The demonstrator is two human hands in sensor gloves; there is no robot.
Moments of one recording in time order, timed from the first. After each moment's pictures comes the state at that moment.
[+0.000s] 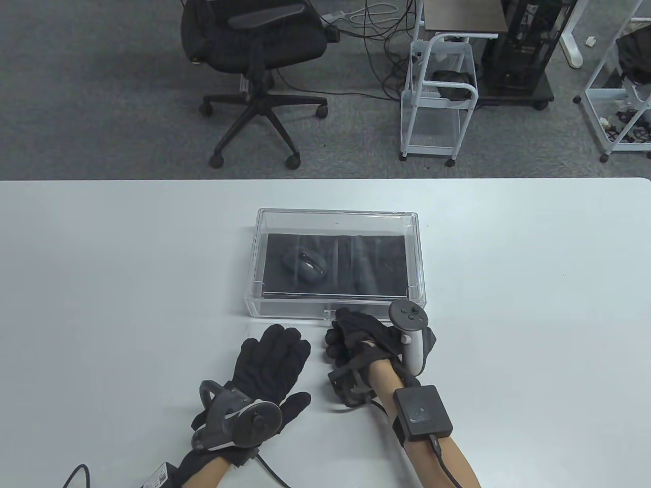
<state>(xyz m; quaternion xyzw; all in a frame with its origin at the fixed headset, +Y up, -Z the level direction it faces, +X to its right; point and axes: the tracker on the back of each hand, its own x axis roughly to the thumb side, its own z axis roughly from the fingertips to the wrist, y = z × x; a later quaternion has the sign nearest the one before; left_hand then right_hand) -0.157 -0.711 -0.164 0.07 -0.28 0.10 0.95 0.079 -0.806 -0.286 -0.19 0.19 0.74 0.61</state>
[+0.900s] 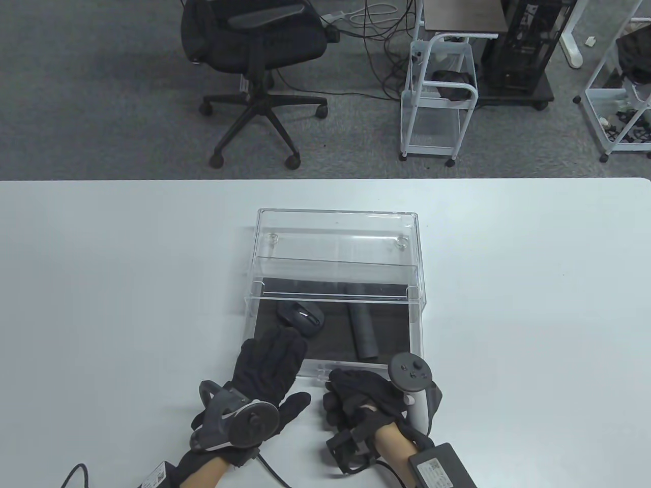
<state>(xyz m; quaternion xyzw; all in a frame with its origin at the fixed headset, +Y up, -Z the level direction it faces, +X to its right) -0.159 -0.707 -0.164 0.08 -0.29 0.12 0.95 0.073 -0.794 -0.180 -0.15 0.20 0.78 0.57</state>
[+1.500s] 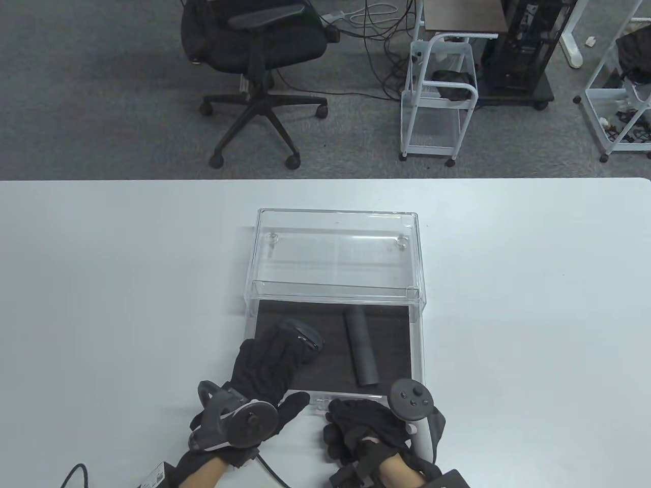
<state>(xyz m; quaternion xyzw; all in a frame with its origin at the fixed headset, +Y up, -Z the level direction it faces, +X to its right) -0.159 -0.707 -0.163 0.07 -0.28 0.12 0.95 0.075 -0.794 -0.147 -0.14 0.22 0.80 0.54</state>
